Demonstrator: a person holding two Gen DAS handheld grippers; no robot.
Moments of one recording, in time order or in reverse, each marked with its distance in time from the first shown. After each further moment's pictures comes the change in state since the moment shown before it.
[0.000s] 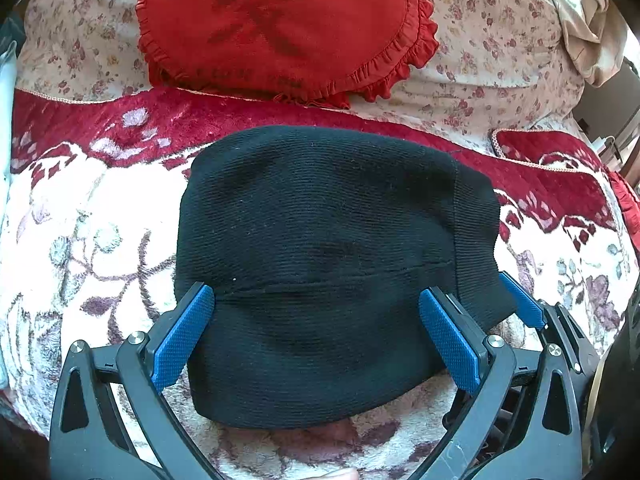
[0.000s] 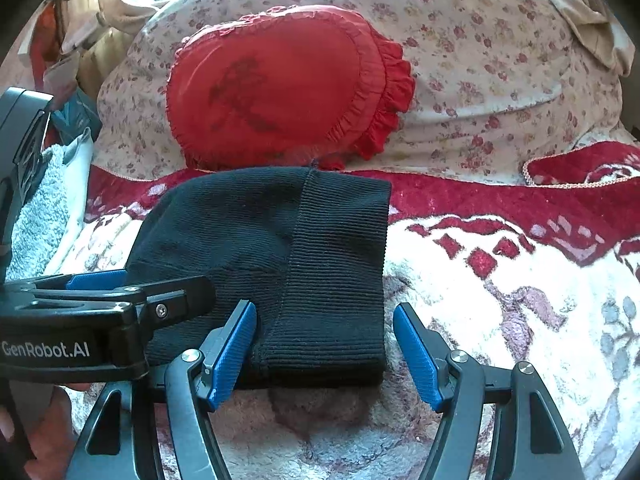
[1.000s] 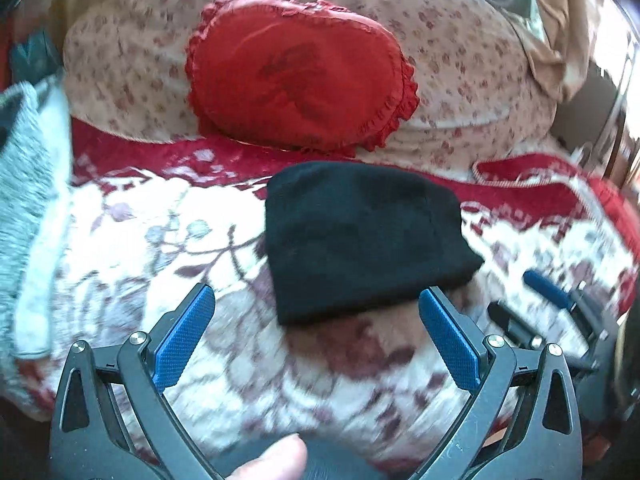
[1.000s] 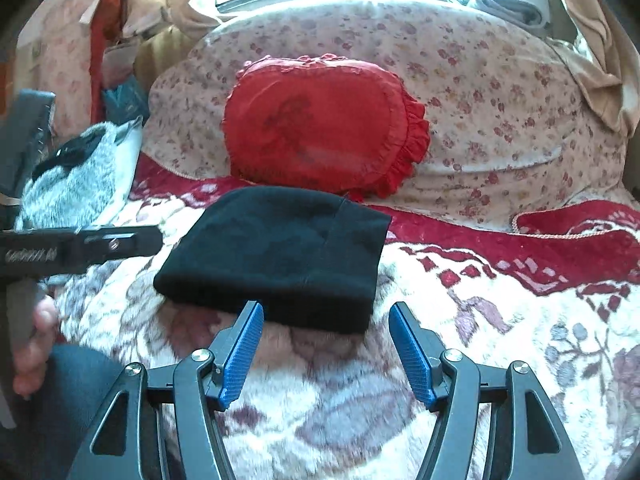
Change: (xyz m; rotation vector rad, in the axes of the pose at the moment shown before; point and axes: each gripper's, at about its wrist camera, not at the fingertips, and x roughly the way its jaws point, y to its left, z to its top) left arm -0.097 0.022 -0.067 0.057 -0.234 0.050; right arm -0.089 0.018 -0.041 -0.196 -0.123 0.015
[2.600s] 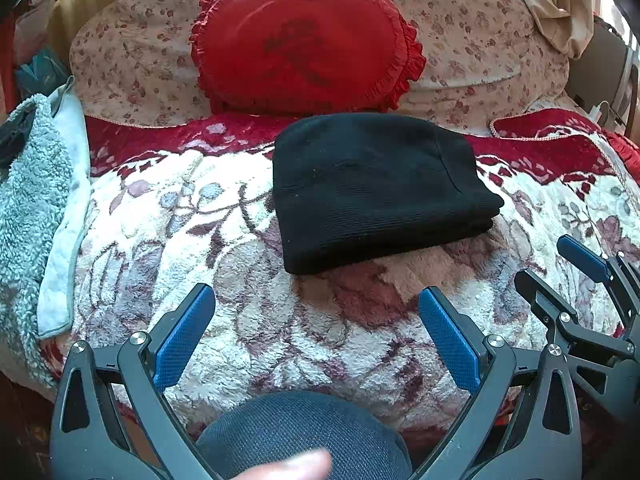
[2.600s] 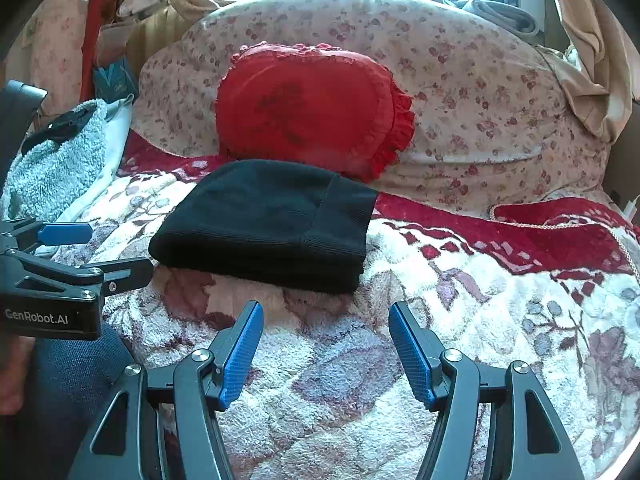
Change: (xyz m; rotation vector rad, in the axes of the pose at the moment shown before) left arm 0.006 -0.014 -0.027 0.053 0.070 0.097; right arm -0.011 0.009 -0.013 -0.016 0.038 -0.083
